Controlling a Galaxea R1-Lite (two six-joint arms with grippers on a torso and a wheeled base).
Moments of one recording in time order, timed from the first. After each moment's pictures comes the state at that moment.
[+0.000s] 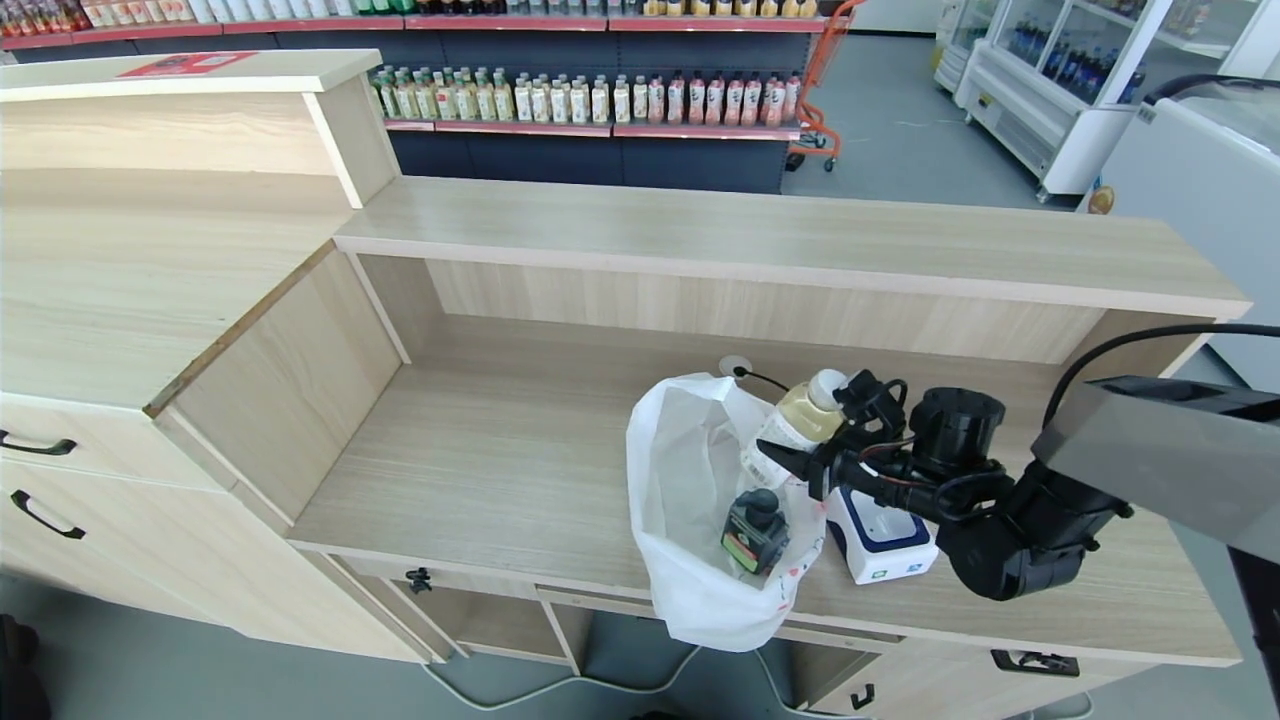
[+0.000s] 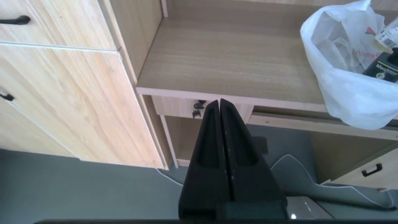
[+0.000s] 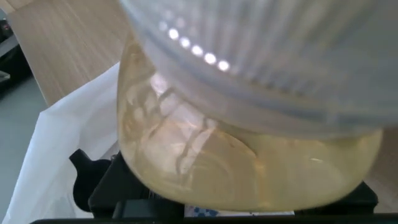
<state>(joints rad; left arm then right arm) 0.00 0.00 0.00 0.00 -0.03 0.01 0.24 2.33 -0.91 -1.33 0.53 -0.20</state>
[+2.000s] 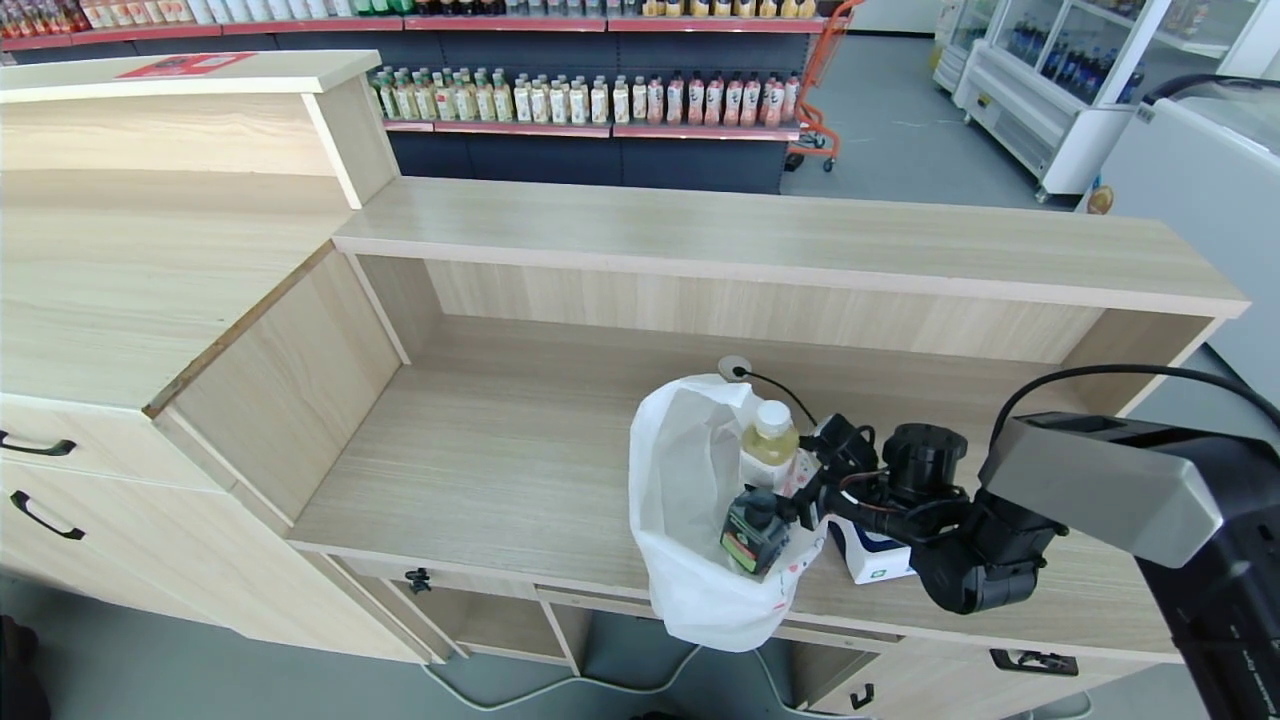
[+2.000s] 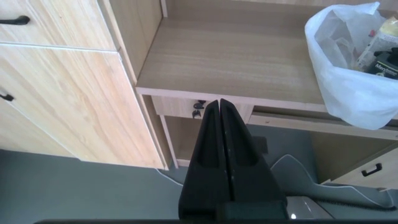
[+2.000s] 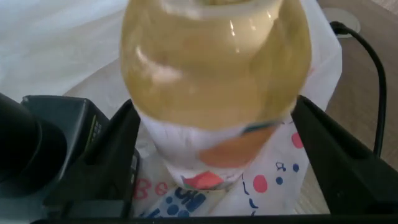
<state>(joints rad) 0.00 0.00 0.00 0.00 -0.03 0.01 0.22 2.52 -1.01 -1.35 0.54 -0.38</state>
